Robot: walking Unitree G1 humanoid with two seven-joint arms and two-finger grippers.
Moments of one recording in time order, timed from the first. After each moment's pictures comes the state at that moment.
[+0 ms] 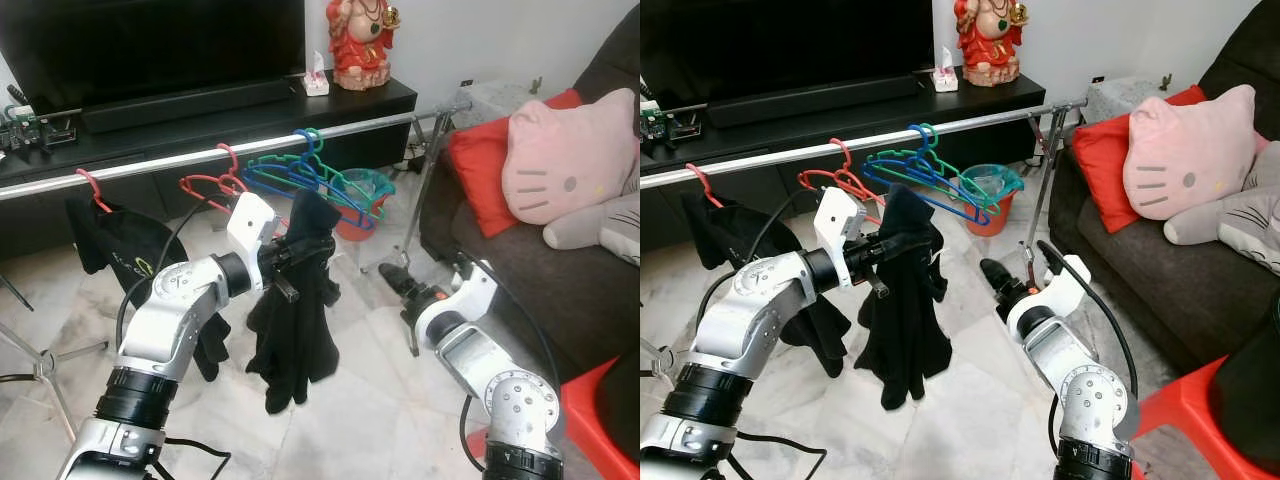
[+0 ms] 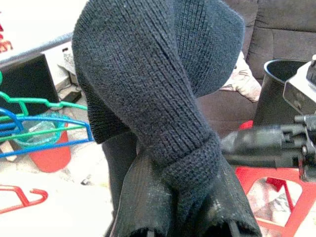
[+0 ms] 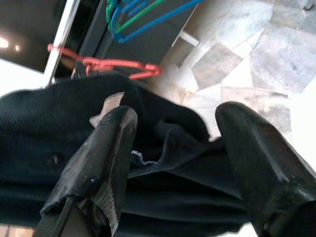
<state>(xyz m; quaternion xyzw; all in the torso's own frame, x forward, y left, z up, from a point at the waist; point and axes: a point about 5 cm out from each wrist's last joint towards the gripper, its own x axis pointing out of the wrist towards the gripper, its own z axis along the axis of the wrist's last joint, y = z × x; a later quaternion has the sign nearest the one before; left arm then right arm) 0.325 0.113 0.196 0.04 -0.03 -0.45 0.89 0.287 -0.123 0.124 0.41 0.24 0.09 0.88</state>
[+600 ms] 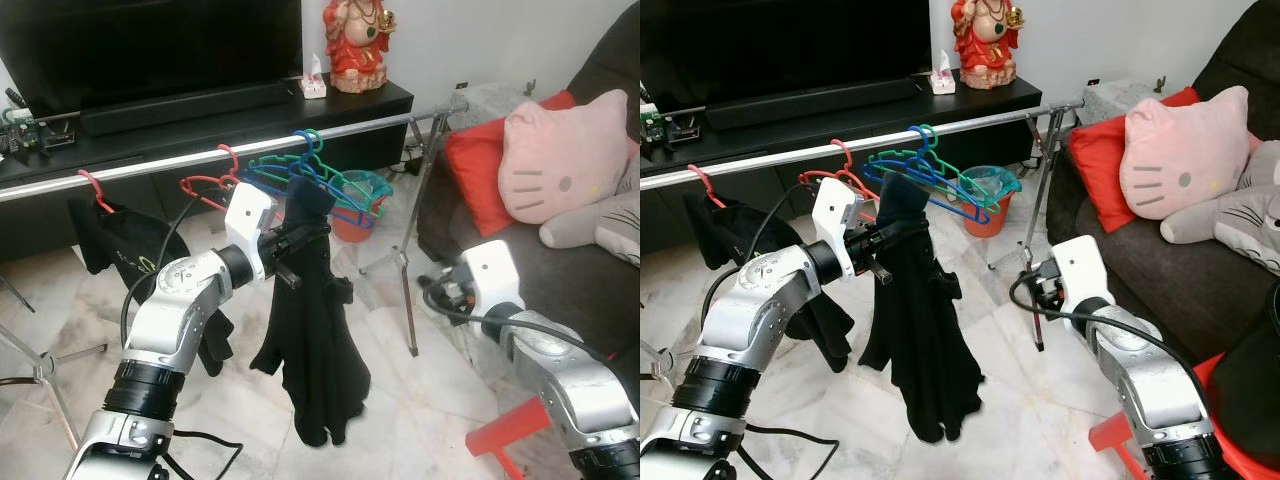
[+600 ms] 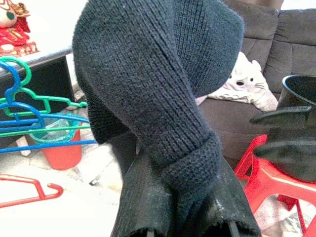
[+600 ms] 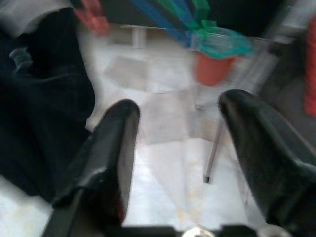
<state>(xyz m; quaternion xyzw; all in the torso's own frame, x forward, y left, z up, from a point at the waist) 0.332 0.114 0.195 0.01 -0.03 -0.41 0.91 0.293 -0.191 0.132 -0.13 0.17 0.19 0.96</state>
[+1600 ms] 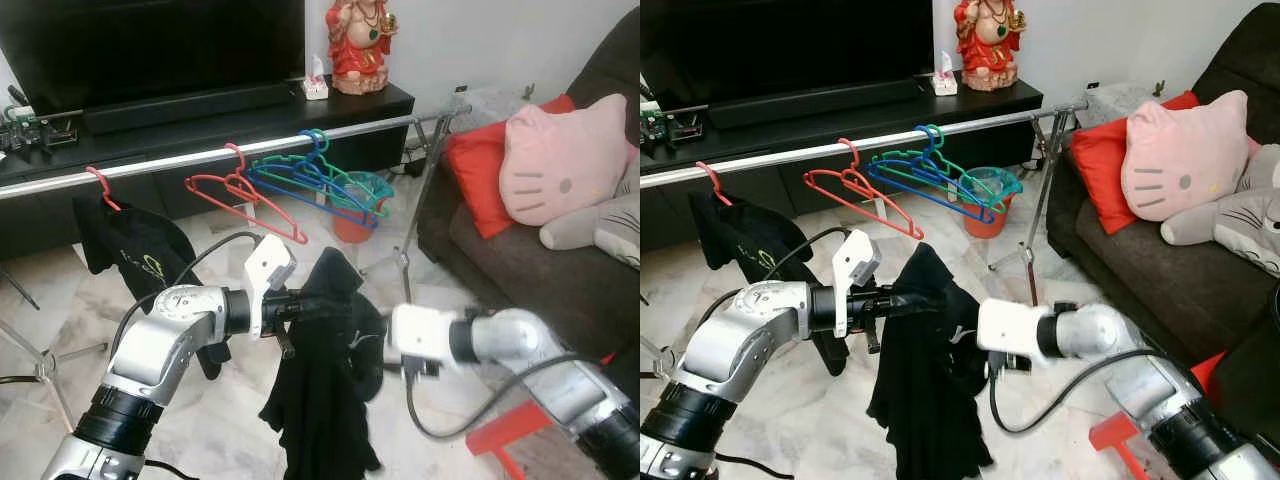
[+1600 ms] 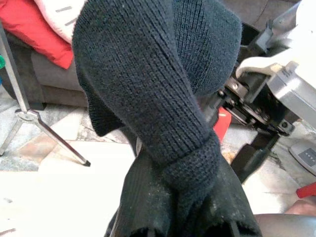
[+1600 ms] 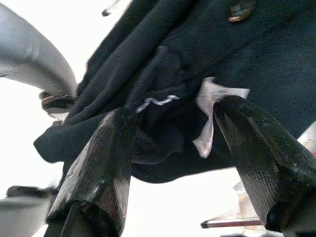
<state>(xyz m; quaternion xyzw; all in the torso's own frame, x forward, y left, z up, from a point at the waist) 0.291 0.104 0.166 0.02 0.09 -0.58 0.81 0.271 -0.152 0.115 -0.37 0.17 0.58 0.70</state>
